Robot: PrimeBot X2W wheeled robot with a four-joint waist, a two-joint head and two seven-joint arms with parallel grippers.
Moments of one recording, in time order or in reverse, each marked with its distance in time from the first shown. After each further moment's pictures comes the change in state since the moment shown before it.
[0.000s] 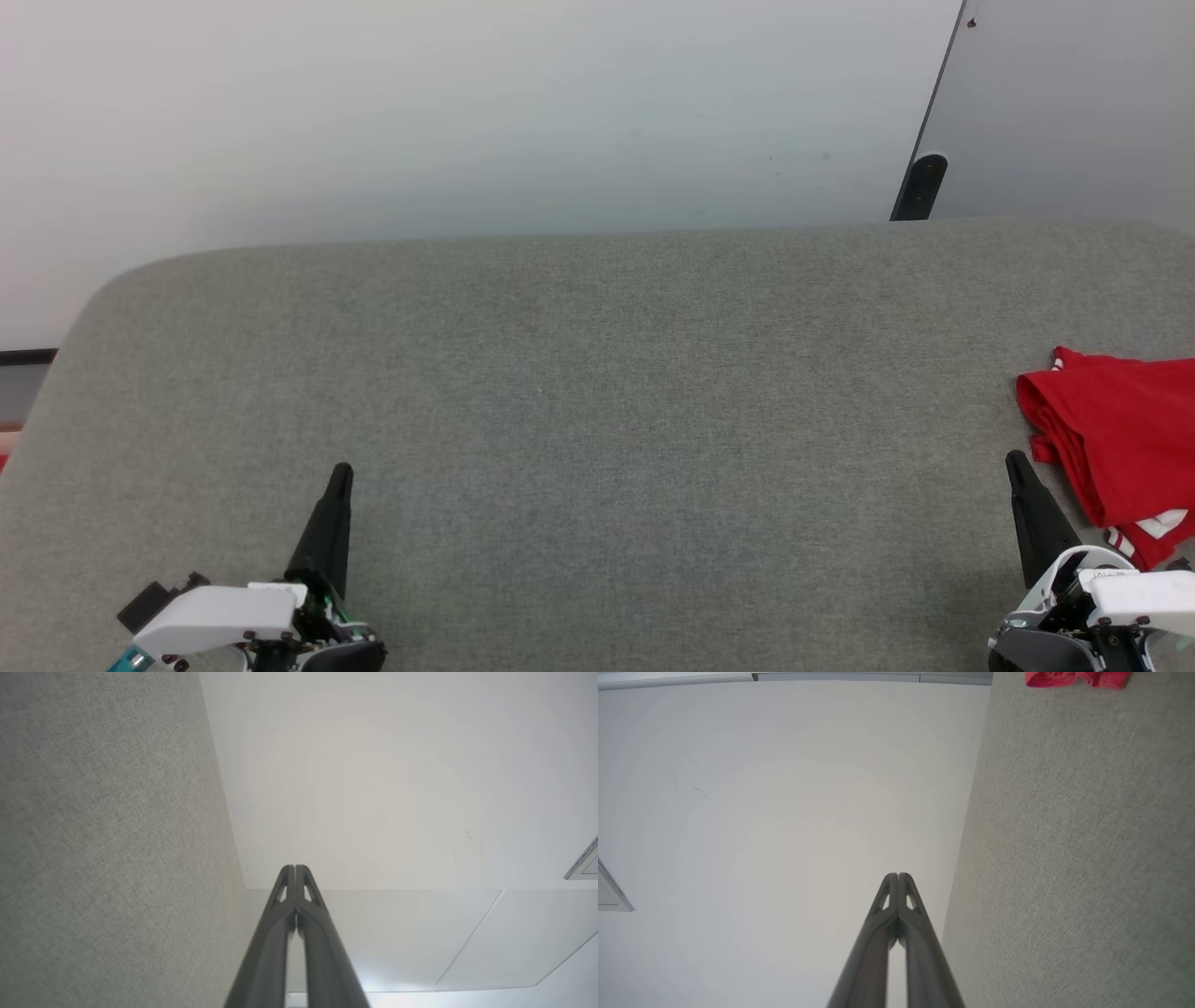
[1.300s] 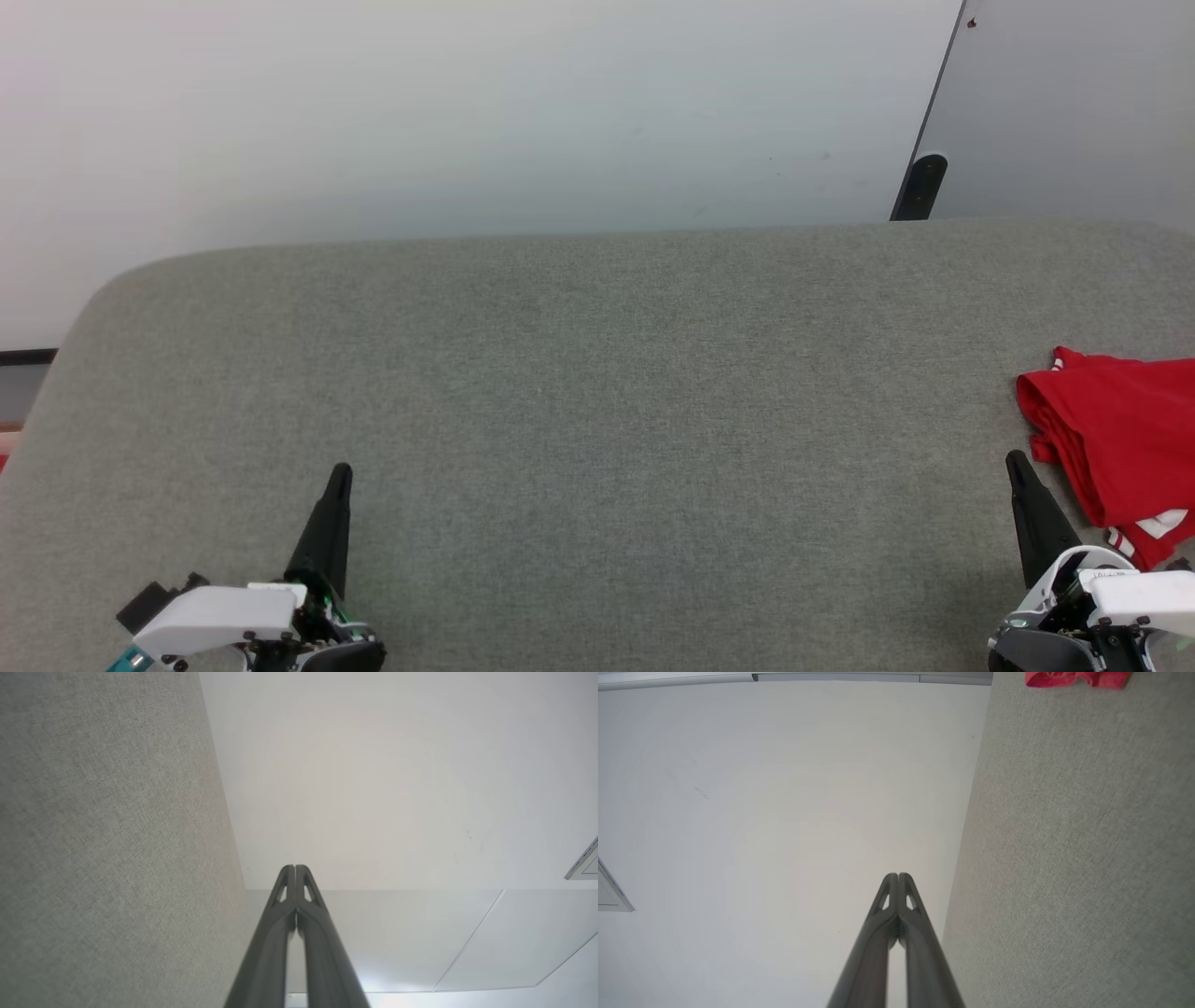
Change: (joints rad) left arm 0.000 -0.005 0.007 0.000 0.007 0.000 0.004; right arm 0.000 0.001 -0.001 0.000 0.000 0.000 0.001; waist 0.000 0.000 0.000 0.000
